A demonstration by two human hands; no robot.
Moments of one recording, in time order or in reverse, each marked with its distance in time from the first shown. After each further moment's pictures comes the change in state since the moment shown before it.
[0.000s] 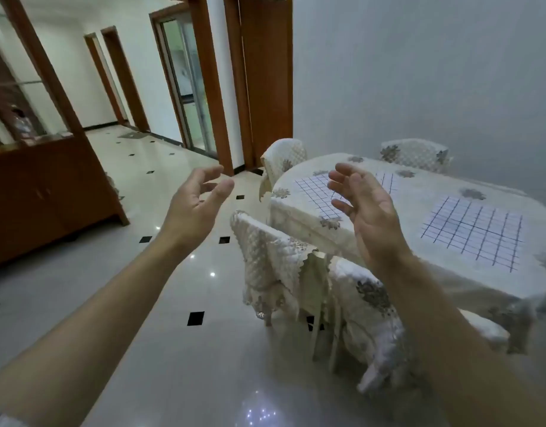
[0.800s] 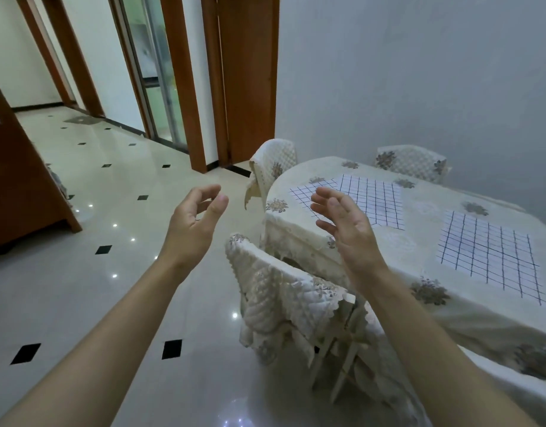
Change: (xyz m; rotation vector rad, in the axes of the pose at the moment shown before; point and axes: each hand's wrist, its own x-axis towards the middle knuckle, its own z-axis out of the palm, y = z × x) left_hand 0.182 -0.158 -0.013 -0.228 -0.029 -0.101; right_hand 0.162 0.126 0.111 -0.155 0.047 0.130
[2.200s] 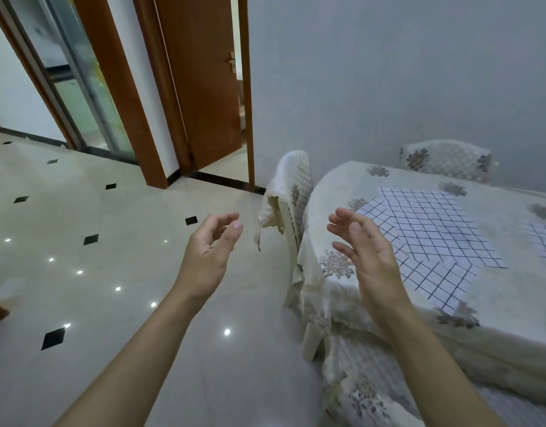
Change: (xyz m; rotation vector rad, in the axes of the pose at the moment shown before) left_hand 0.503 -0.242 -0.104 -0.130 -0.323 -0.067; right_hand 0.412 0.167 0.262 -0.030 0.345 0.039
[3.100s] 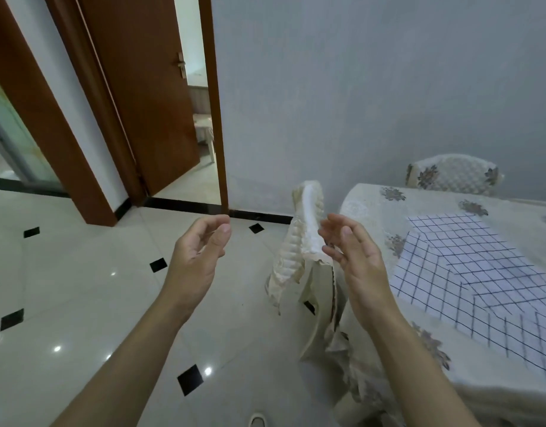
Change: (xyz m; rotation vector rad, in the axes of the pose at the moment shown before) left_hand 0.385 -0.115 -0.134 -0.100 -0.182 0.040; right_hand 0.295 0.117 0.231 -0.050 0.249 0.010
